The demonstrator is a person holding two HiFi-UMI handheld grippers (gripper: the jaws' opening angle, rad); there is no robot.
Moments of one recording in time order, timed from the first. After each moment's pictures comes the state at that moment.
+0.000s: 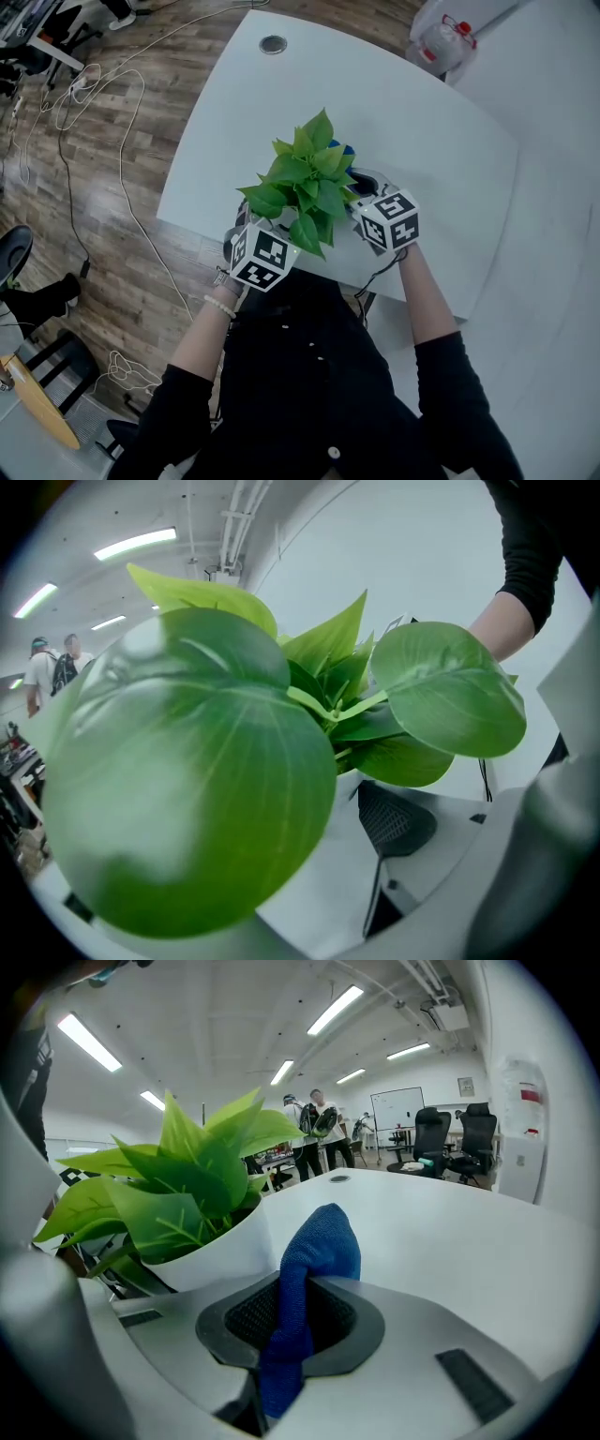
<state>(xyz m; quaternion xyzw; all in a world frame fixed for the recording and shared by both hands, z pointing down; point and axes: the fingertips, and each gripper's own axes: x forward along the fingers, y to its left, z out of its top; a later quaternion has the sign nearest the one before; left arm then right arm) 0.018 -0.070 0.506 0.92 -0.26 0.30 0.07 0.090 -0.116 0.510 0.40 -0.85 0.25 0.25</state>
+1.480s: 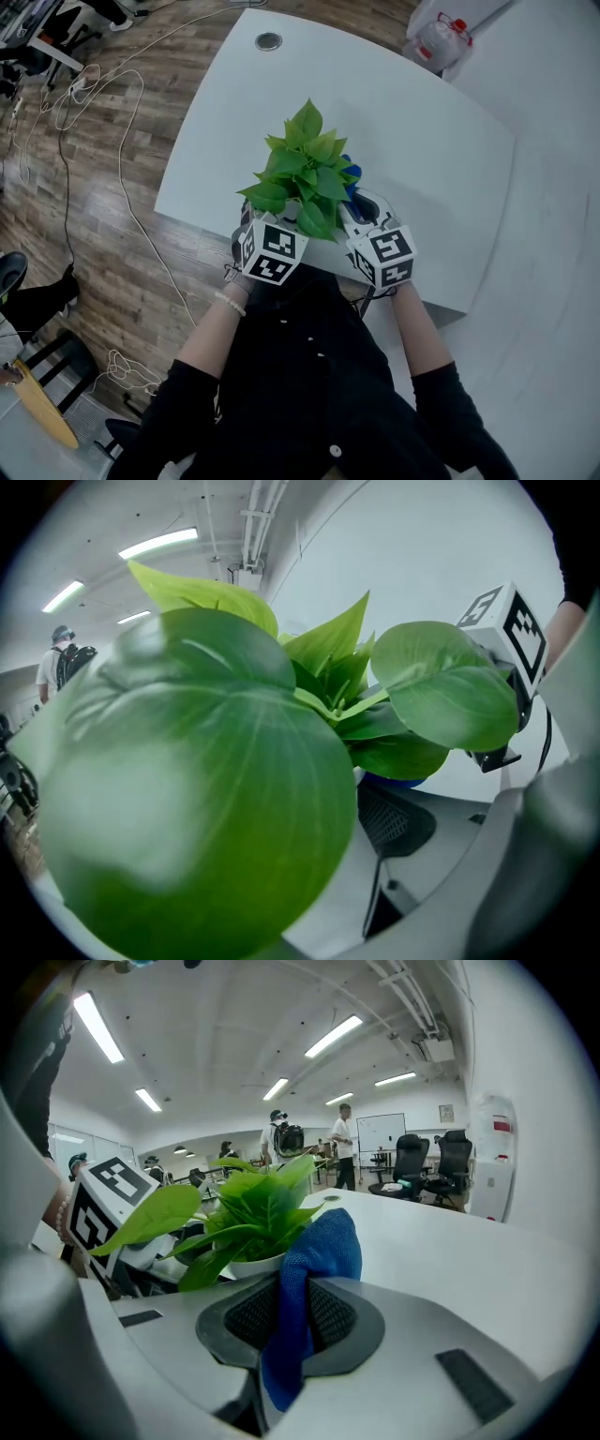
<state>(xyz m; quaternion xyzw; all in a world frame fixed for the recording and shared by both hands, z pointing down) 0.029 -0.063 0.508 0.89 -0.32 0.29 0.10 0.091 -0.055 0.471 0.47 -0.83 0.20 0.22</state>
